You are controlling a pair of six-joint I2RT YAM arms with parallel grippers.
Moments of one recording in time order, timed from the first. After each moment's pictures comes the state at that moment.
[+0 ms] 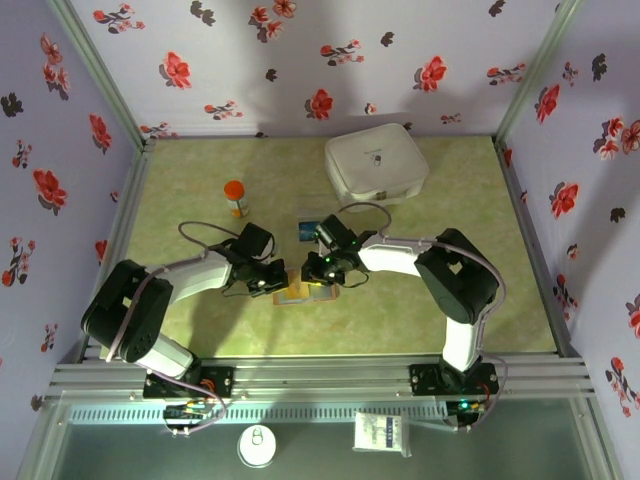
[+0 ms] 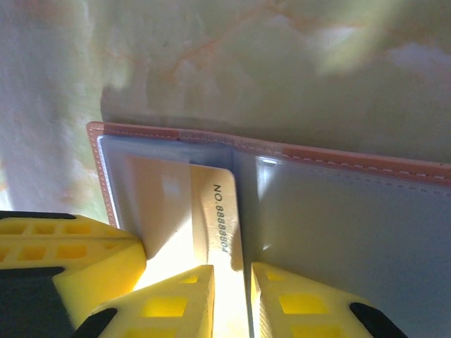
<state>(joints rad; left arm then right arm) -0.59 1.53 0.71 -0.33 0.35 -0.77 0.80 1.86 1.05 -0.26 -0.43 0.85</state>
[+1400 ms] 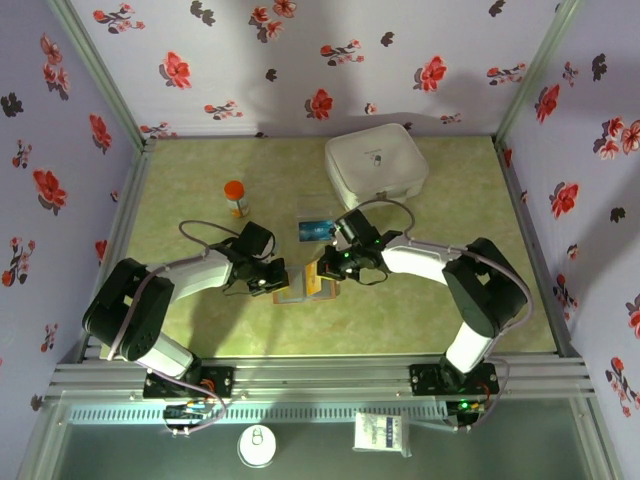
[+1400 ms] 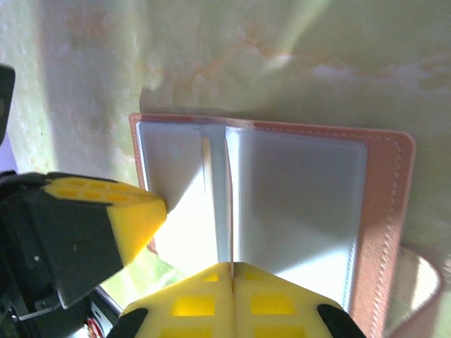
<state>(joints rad) -0.59 1.53 0.72 -0.33 0.35 -0.77 0.71 1.68 0.93 -0.25 -0.49 0.80</state>
